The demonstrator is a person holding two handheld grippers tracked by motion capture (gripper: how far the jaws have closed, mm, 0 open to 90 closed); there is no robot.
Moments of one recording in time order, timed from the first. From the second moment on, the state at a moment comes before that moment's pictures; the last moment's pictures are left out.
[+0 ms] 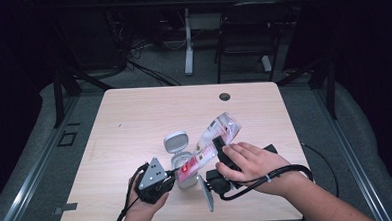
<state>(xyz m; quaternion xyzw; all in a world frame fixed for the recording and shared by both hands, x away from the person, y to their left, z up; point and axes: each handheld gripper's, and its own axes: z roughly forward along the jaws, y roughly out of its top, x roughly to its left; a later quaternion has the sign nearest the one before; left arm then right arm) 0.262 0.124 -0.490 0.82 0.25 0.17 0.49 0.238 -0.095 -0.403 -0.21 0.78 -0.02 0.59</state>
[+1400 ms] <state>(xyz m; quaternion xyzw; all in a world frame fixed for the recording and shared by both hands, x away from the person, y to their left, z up) 0.263 0.119 -0.487 0.82 0.25 0.17 0.49 0.237 -0.107 -0.408 -0.18 0.79 -0.02 0.58</state>
